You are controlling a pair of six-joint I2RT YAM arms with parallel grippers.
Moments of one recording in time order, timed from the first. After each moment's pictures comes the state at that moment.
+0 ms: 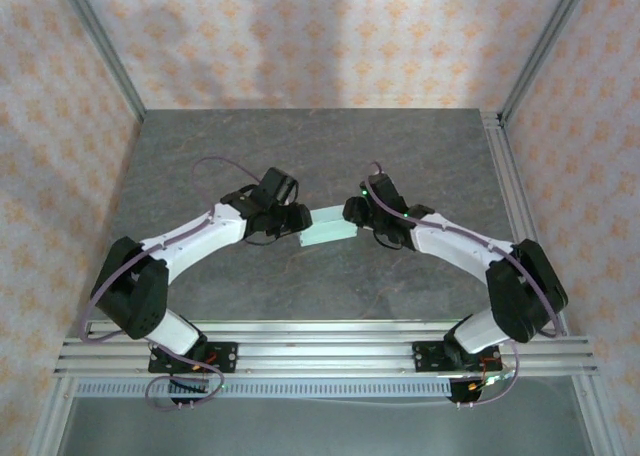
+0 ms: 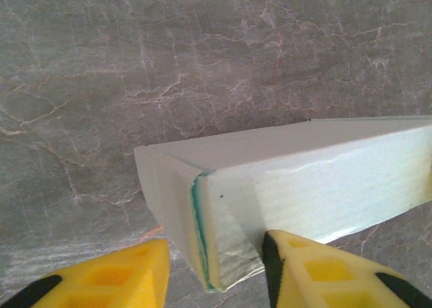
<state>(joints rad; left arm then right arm) -0.55 1.53 1.06 -0.54 0.11 -0.83 0.61 1.48 0.91 -0.24 0.06 0.77</state>
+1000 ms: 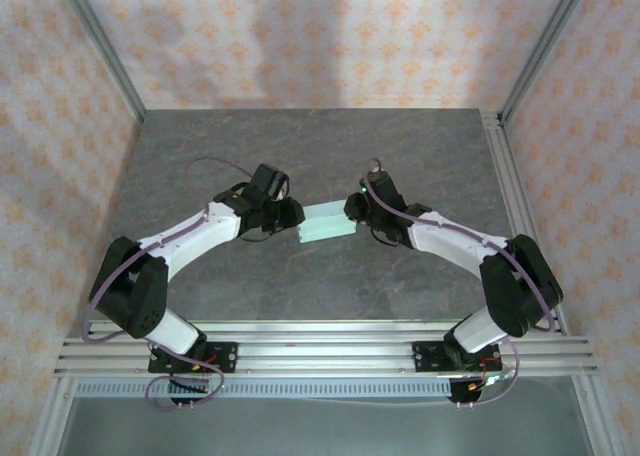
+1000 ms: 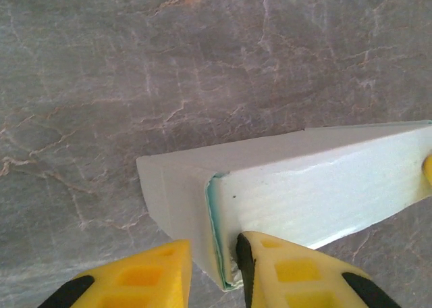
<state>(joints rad) -0.48 1.54 1.01 -0.45 0.16 -0.81 0.60 1.52 0.90 -0.14 0.04 0.79</state>
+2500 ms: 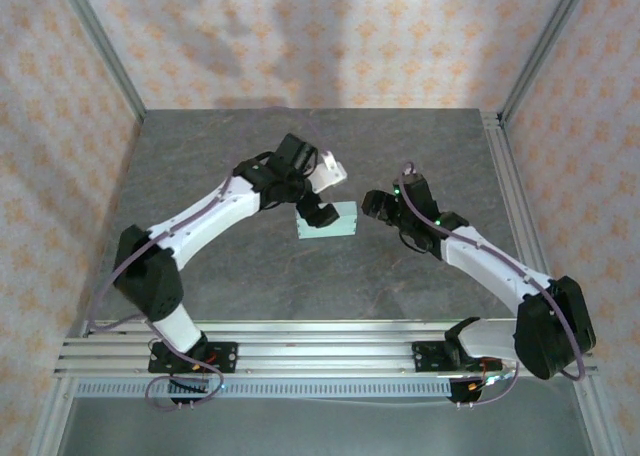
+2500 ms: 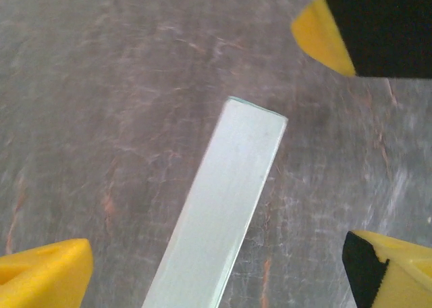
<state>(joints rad) -0.59 1.70 1.48 -0.73 0.21 0.46 0.49 1.25 0.80 -0.29 0.05 0.70</state>
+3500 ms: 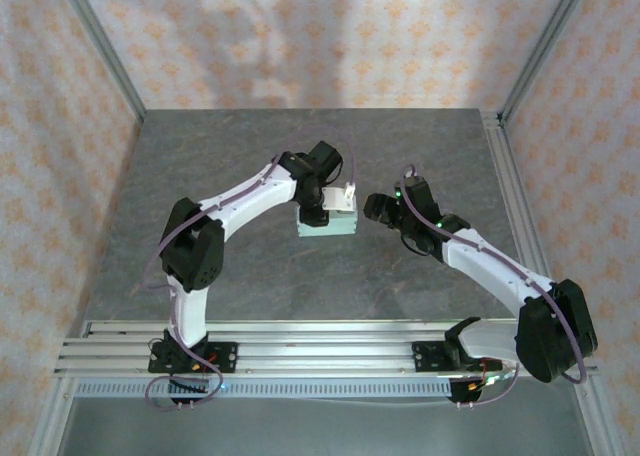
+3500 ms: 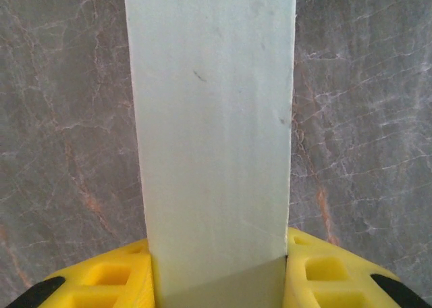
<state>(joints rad) -0.63 1.94 1.63 -0.94 0.04 0.85 0.48 1.24 0.79 -0.30 0.05 0.70</state>
